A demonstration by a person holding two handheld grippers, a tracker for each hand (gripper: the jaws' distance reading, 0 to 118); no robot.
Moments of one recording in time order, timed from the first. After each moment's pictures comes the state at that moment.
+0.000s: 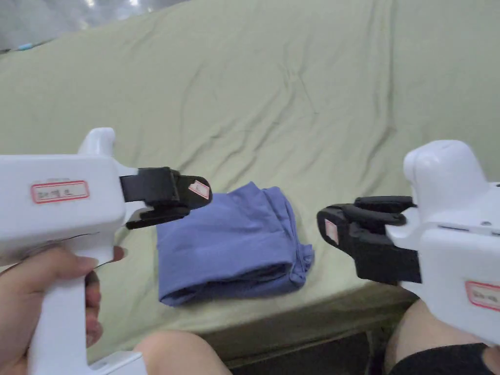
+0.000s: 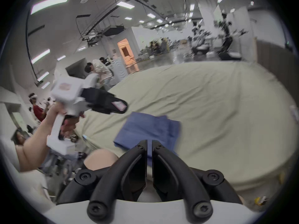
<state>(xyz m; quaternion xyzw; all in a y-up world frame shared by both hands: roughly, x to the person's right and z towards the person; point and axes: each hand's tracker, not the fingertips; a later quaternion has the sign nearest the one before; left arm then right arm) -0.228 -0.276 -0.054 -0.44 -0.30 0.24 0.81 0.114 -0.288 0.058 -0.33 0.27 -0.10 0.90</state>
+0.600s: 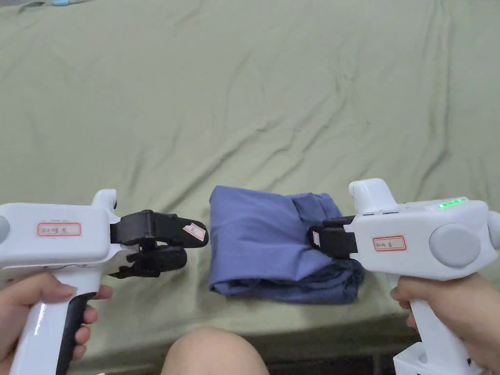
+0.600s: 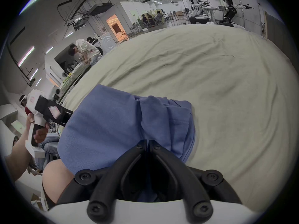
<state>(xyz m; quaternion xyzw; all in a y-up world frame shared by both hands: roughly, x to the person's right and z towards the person) -0.319 -0.409 -0.103 -0.55 -0.30 0.36 0.69 0.079 -0.413 -0.062 -0.45 0.24 -0.08 0.86</state>
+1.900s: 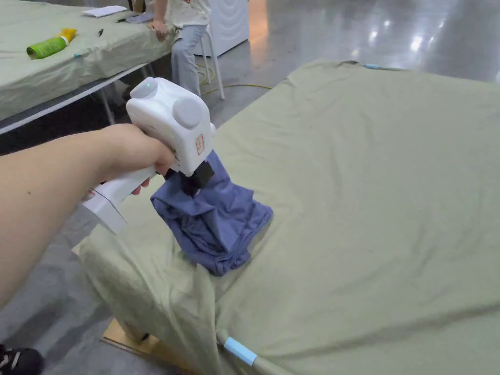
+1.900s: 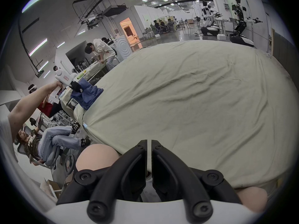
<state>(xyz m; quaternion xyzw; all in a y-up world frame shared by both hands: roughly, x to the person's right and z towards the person) -0.669 -0.297 -0.121 -0.62 0.12 -0.11 0.77 0.020 -0.312 0.028 -0.41 0.28 -0.06 0.86</state>
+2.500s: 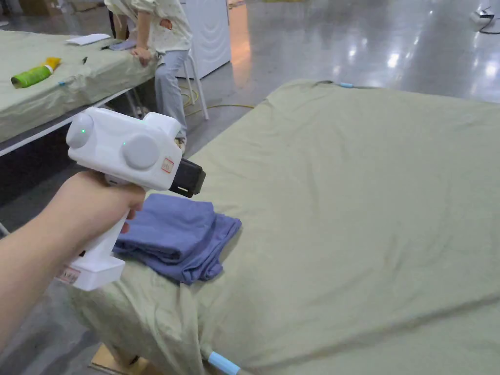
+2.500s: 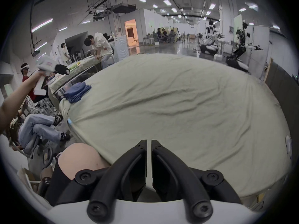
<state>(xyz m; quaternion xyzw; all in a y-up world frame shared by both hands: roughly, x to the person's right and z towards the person) -0.597 -0.227 -0.043 -0.38 0.16 -0.05 0.91 0.014 -0.300 0.034 -0.35 0.24 0.05 0.91</state>
